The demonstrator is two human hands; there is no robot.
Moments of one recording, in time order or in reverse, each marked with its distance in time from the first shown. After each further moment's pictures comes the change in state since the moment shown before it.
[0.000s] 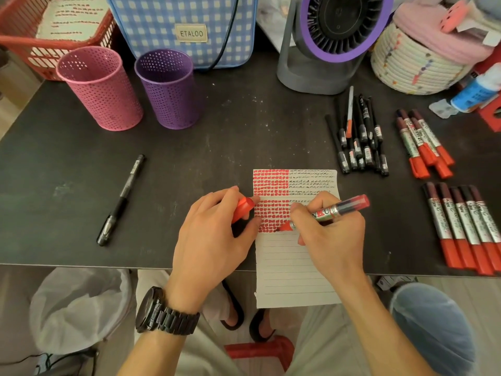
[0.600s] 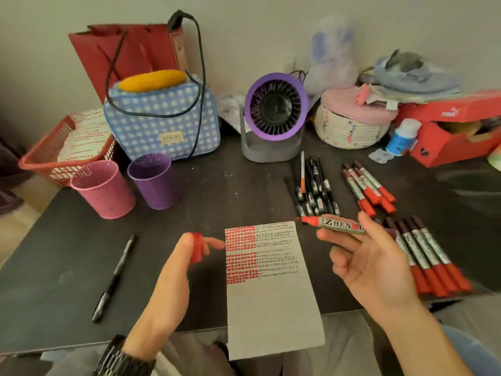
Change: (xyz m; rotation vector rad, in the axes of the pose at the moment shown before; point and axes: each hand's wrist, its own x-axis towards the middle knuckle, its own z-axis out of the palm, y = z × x) left_hand 0.019 0.016 -0.036 -0.775 -0.082 -0.229; right_hand 0.017 -0.033 -0.107 0.920 -0.146 0.404
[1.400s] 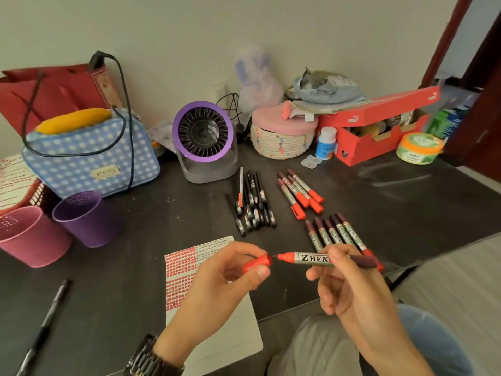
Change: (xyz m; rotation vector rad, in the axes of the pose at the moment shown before) left_hand -0.001 0.050 0.132 0.121 -0.442 0.228; right_hand -0.061 -0.026 -0.062 -0.134 0.135 -0.239
